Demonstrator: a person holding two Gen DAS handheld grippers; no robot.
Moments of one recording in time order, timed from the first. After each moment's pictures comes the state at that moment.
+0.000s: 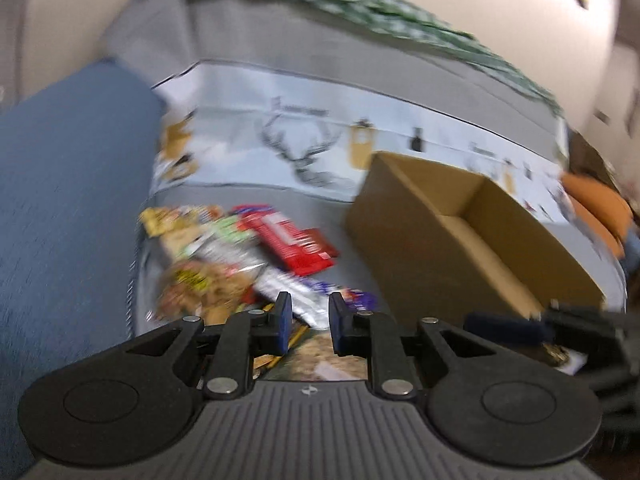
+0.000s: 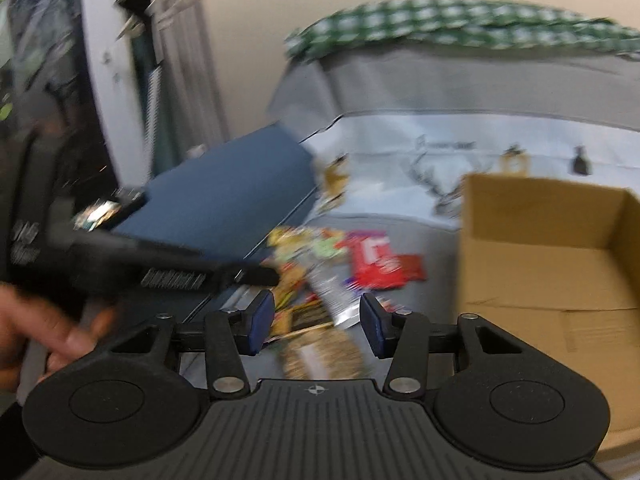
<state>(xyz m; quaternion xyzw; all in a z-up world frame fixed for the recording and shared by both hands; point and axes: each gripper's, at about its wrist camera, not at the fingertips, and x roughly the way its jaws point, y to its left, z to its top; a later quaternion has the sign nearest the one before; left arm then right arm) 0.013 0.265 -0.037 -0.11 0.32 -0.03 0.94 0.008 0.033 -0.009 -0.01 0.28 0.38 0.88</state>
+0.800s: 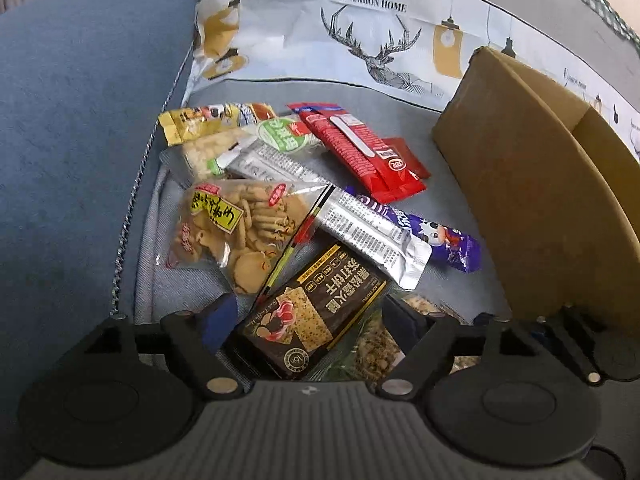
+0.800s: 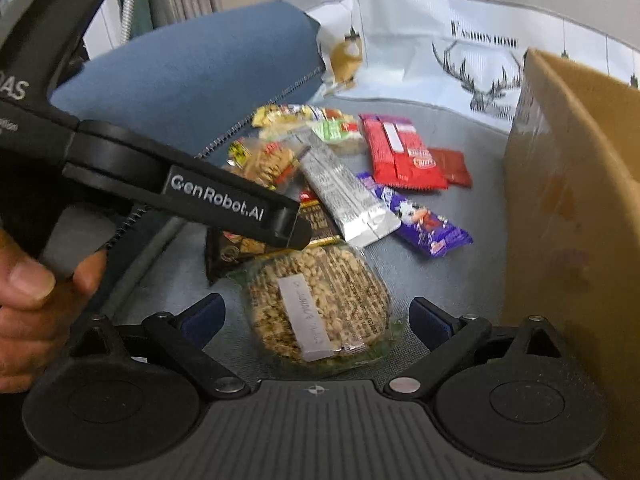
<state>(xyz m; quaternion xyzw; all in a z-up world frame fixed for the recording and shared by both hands) 0.085 0.265 -0.099 -0.09 0.46 0.05 0.88 0.068 0.093 -0.113 -0.08 0.39 0.36 0.84</state>
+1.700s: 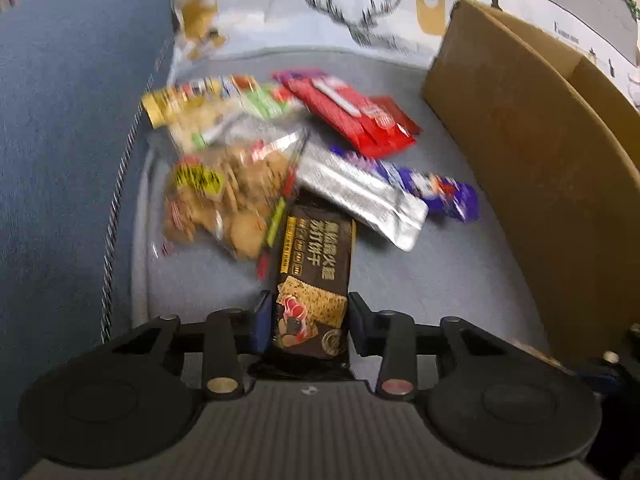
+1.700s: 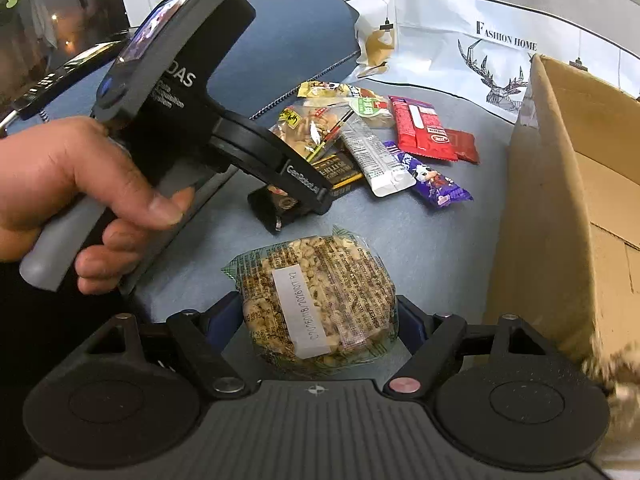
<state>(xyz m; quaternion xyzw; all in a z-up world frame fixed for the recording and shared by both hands) 0.076 0.250 -0.104 -0.05 0.51 0.03 0.86 0.008 0.058 -0.084 -0.12 0.40 0.40 0.82</state>
